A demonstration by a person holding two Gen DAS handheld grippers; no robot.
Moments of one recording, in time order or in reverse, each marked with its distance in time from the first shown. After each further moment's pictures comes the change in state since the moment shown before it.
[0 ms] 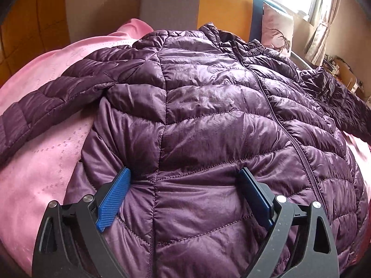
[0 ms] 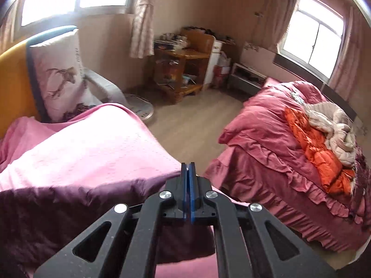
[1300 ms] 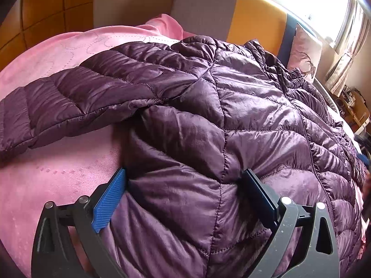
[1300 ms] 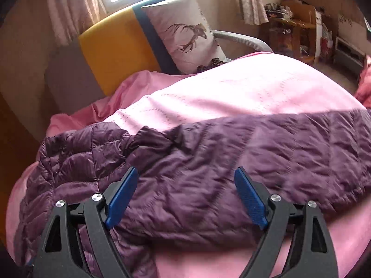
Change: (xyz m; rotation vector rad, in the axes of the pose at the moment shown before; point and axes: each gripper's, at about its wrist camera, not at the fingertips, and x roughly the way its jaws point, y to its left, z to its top) left arm 0.030 0.053 0.038 -0.177 -0.016 0.036; right arm -0.066 0.196 -0.134 -0.036 0.156 0.761
